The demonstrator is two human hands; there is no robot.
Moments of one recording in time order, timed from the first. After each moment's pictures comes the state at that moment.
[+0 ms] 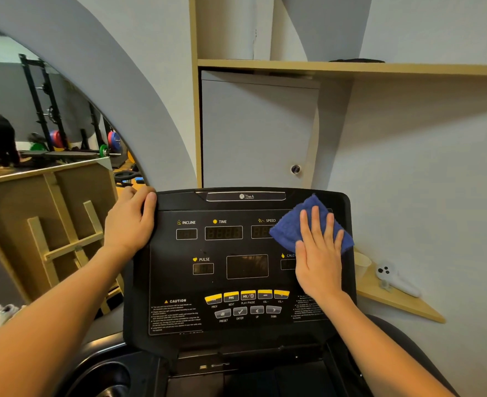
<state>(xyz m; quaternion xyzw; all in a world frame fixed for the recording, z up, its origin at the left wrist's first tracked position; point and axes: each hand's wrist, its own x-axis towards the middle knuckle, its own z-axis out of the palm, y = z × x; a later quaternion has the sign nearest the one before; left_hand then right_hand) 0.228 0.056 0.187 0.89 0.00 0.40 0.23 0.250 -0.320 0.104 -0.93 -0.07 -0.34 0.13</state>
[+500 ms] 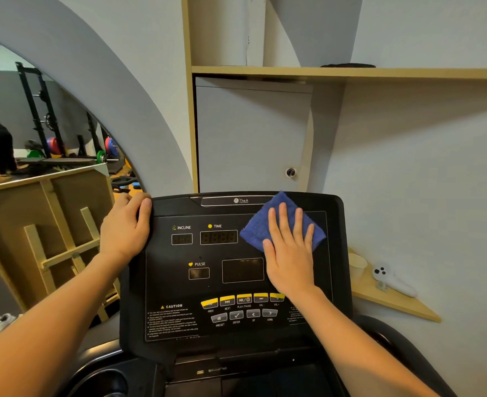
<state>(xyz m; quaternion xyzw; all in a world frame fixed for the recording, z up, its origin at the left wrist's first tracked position) 0.227 0.054 0.188 0.89 0.01 0.40 0.22 0.247 -0.275 0.121 -0.93 -0.11 -0.33 0.10</state>
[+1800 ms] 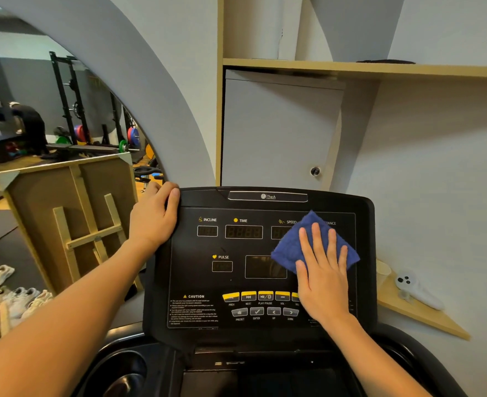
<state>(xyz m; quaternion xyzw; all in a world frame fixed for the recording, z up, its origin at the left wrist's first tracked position) 0.233 0.061 0.183 0.88 0.00 0.41 0.23 0.226 -0.294 0.085 -0.93 -0.12 -0.32 0.11</state>
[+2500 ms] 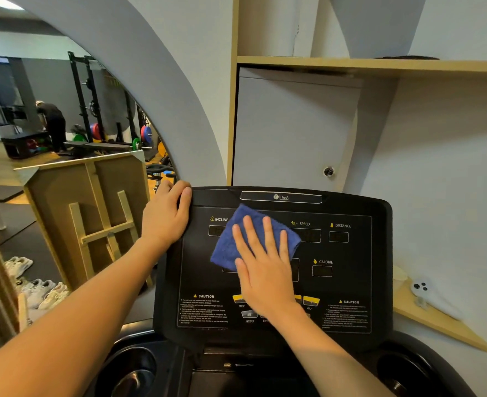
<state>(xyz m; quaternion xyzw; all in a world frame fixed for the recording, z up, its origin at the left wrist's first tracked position) 0.236 0.062 0.181 0.88 0.00 0.41 0.23 0.214 -0.176 0.104 -0.92 -0.26 -0.30 0.06</state>
